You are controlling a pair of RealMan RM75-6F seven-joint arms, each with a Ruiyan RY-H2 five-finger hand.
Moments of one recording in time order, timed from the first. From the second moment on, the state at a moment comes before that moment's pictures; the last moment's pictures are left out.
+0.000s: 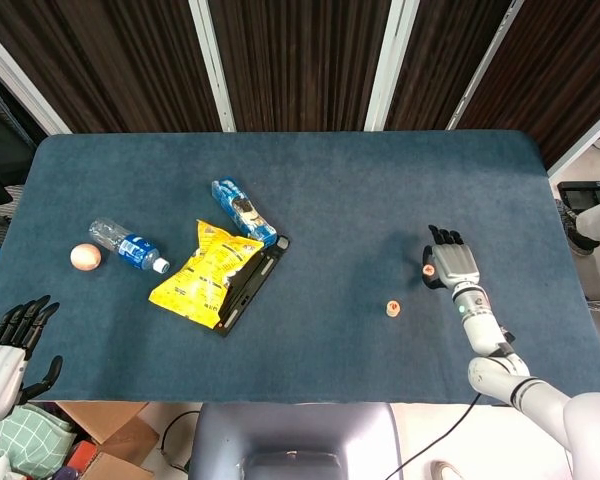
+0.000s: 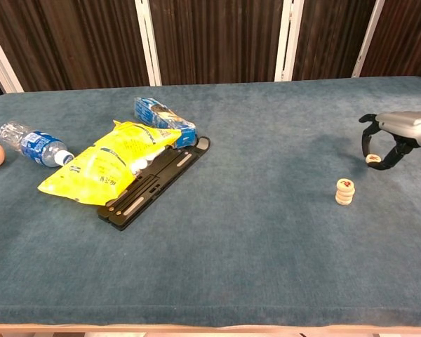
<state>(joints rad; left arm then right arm) -0.09 -1.06 0.02 -1.60 1.64 1.53 -0.13 0.69 -1.64 0.21 -0.84 -1.06 0.69 -0.13</state>
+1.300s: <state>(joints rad) -0.09 -1.06 0.02 -1.60 1.64 1.53 -0.15 0.62 -1.43 0.09 -1.40 -1.25 0.89 -0.22</state>
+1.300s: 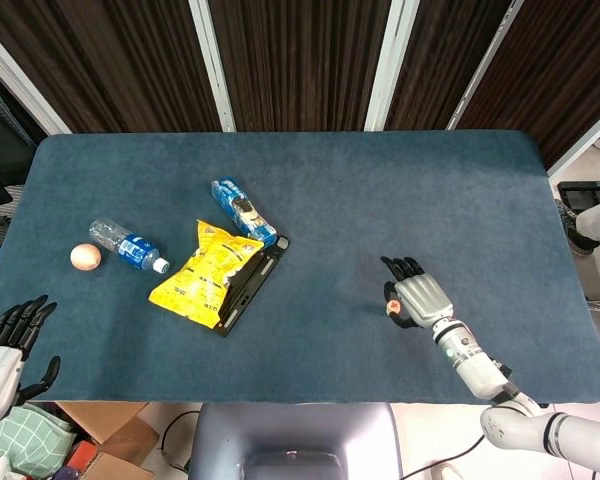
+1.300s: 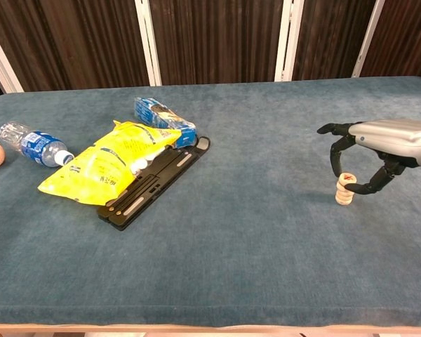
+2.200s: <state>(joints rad) -0.08 -1.06 0.02 -1.60 1.64 1.56 -0.15 0.55 -1.35 0.07 -1.48 -1.33 1.02 -0.12</state>
